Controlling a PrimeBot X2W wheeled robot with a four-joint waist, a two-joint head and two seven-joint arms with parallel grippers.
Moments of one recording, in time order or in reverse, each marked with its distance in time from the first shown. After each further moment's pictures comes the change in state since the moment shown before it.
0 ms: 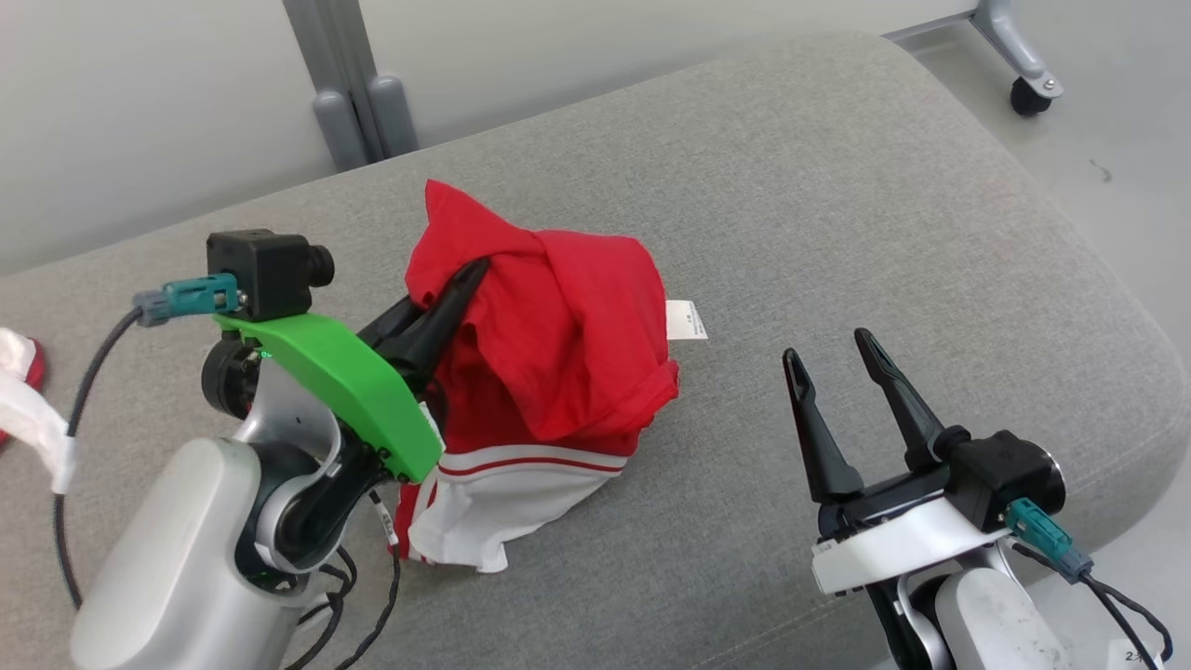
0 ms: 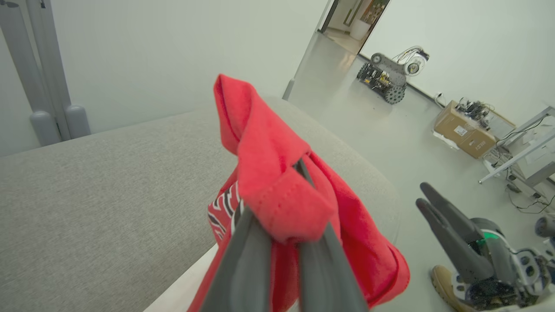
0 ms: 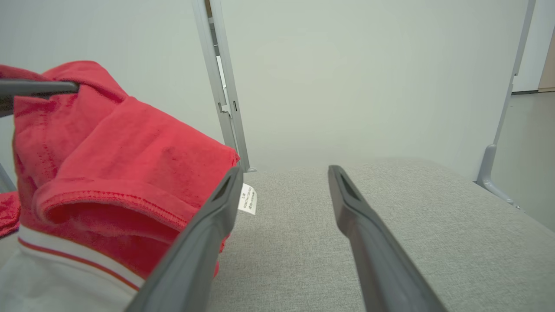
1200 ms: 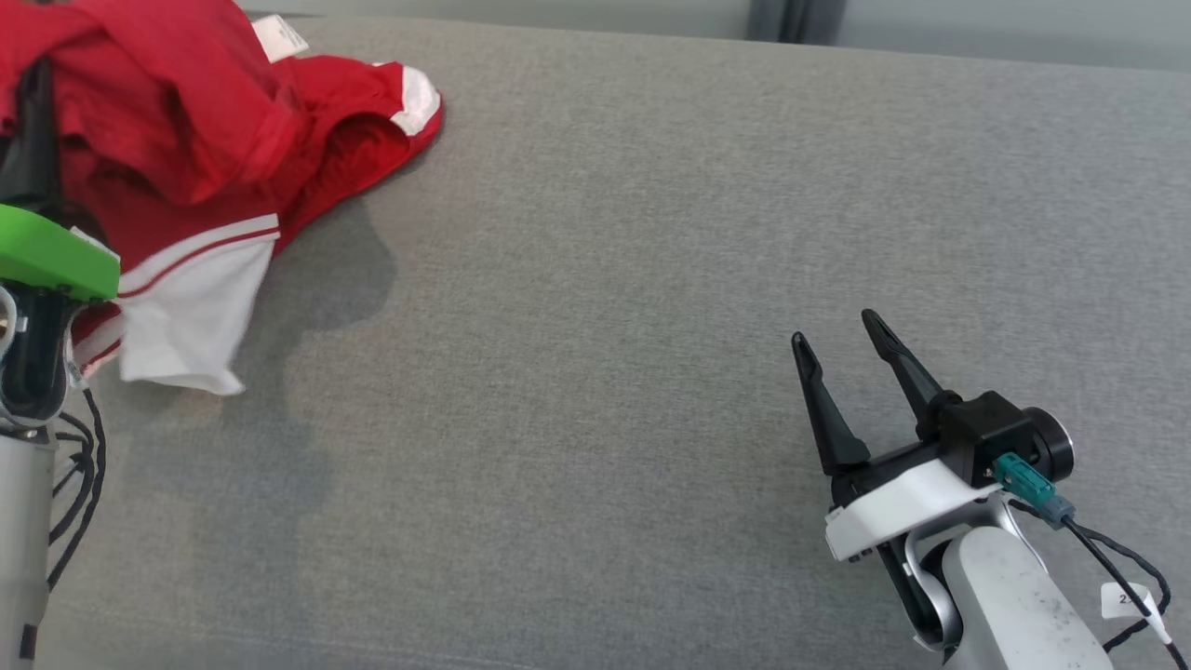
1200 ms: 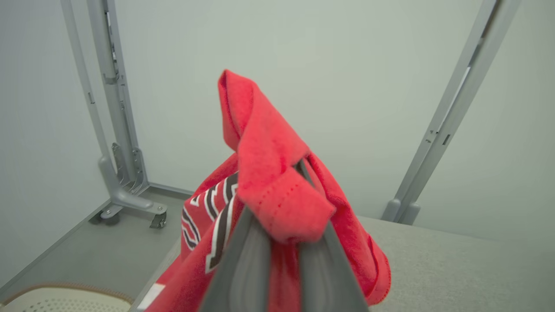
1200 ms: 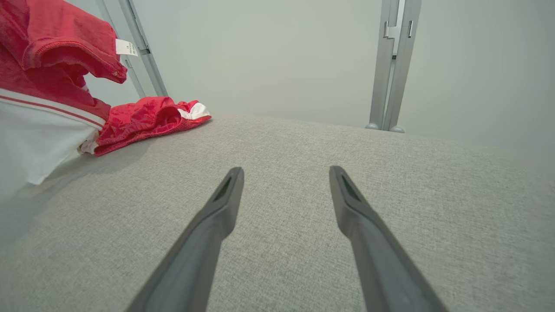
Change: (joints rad) left arm -0.242 0.106 0.296 0.524 0.189 -0.110 -0.422; right arm -0.104 -0.057 -0.002 0.153 -0.031 0.000 0.000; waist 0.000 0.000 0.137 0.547
